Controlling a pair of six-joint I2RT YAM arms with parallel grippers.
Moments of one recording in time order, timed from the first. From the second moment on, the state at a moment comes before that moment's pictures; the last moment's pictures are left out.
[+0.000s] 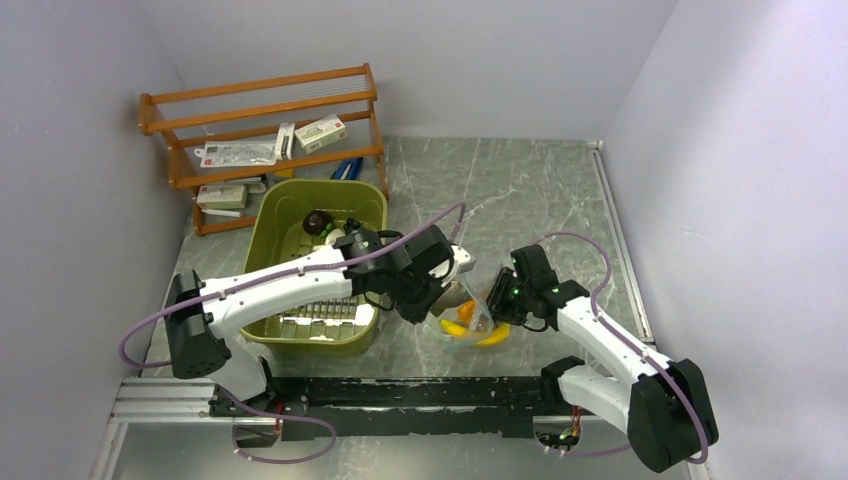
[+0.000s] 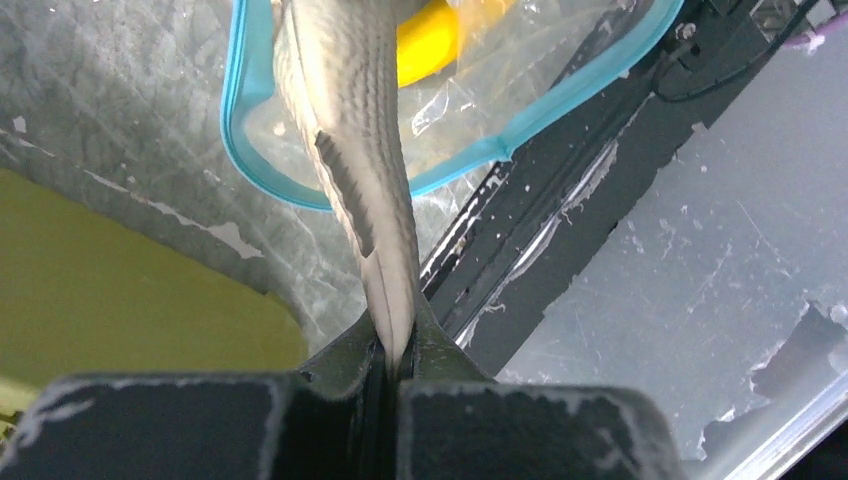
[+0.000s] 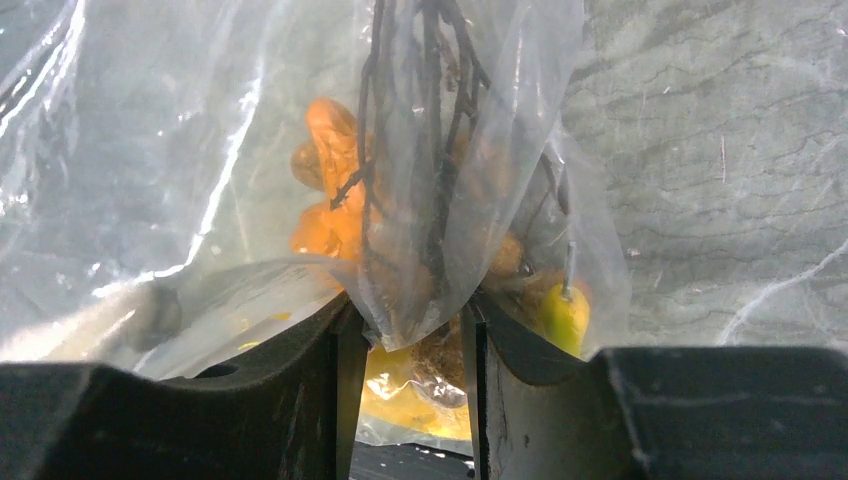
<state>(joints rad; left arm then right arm) -1.17 1.56 1.43 -0.93 0.07 -0.26 0.39 1.01 0.48 -0.50 -0.12 0.77</state>
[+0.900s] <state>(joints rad) -1.11 1.47 1.71 -1.34 -0.15 -0.33 0.39 1.03 0.51 -0.54 -0.12 0.76</state>
